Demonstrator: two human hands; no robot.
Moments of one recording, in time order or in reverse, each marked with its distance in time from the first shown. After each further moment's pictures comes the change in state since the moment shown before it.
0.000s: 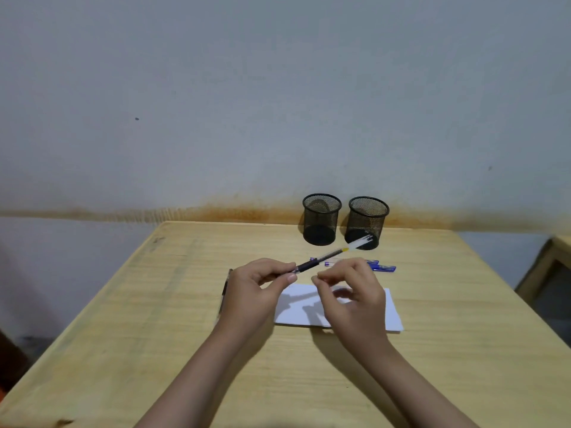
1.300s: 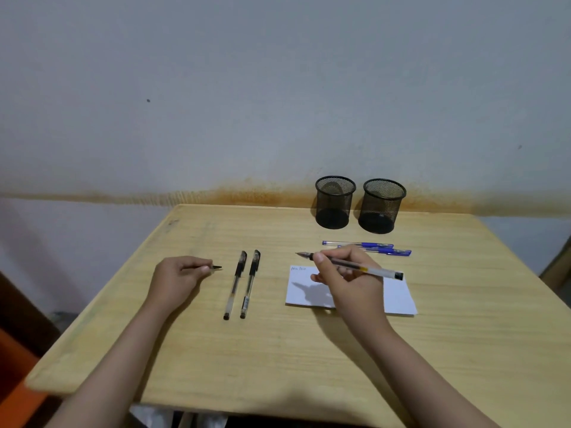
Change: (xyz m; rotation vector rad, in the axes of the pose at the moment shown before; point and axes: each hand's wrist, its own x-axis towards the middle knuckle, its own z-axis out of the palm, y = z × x) left_hand 0.017 -0.090 -0.125 0.415 0.137 -0.317; right_hand 0.002 -0.027 0.012 0.417 -0.071 0.548
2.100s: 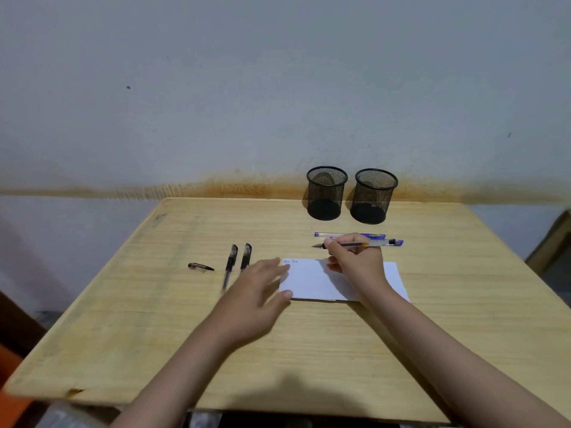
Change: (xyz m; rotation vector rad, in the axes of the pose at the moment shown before) left_hand -0.068 0.055 0.080 0.146 -0.373 0.460; right_hand 0.050 0.035 -0.023 -0.090 0.082 0.283
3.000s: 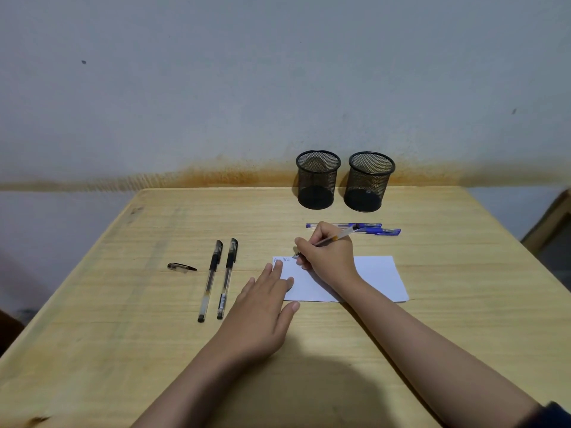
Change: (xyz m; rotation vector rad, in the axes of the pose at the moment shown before) left_hand 0.000 0.008 0.031 0.296 -0.240 -0.023; right_hand 0.028 0.032 0.029 -0.134 -0.109 -0.093
